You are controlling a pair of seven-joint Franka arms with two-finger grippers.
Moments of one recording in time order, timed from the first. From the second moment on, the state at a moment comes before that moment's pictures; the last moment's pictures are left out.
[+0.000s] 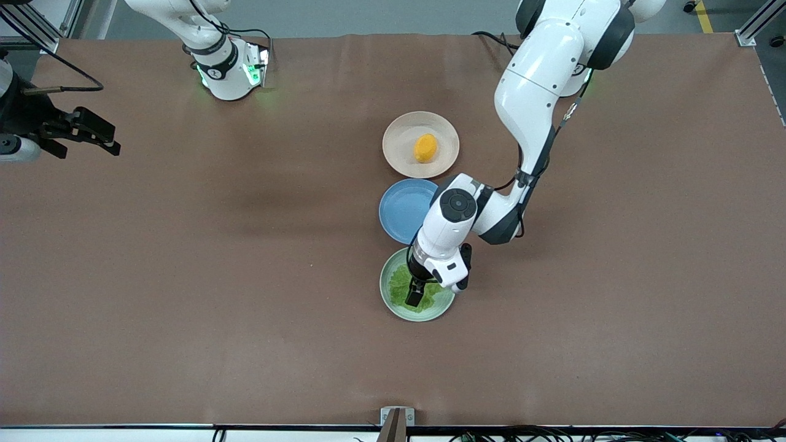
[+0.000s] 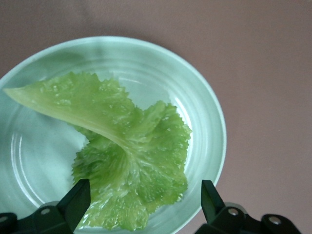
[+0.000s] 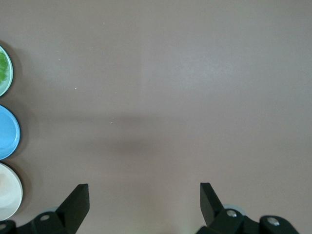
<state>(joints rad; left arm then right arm) -0.63 0.95 0.00 -1.32 -0.08 2.62 -1.89 0.00 -0.07 0.02 -1.62 0.04 1.53 -0.01</state>
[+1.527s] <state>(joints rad) -0.63 0.96 -0.01 -1.32 -0.09 2.55 -1.89 0.25 0.05 0.06 -1.60 0.11 1.56 0.42</state>
